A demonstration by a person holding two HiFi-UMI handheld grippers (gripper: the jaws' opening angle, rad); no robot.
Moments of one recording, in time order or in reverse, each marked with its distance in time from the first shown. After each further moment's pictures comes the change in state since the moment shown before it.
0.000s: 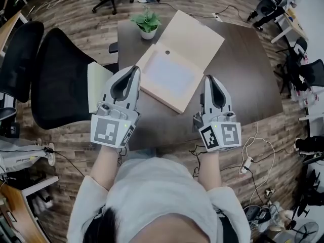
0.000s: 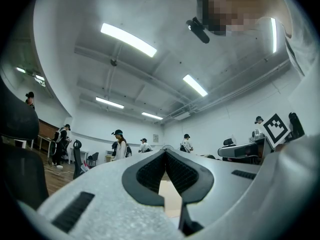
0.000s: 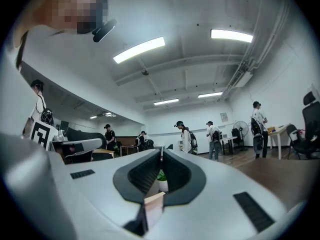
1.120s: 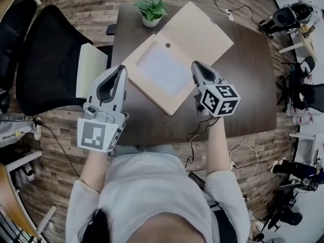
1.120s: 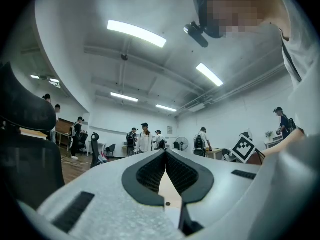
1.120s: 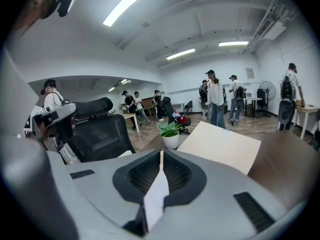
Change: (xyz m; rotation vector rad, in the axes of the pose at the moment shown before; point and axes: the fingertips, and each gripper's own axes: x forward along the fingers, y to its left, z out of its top) left arm 0.018 0.017 -0.043 -0.027 0.104 0.181; right arm 0.112 -0.070 -0.140 0.045 0.540 0.275
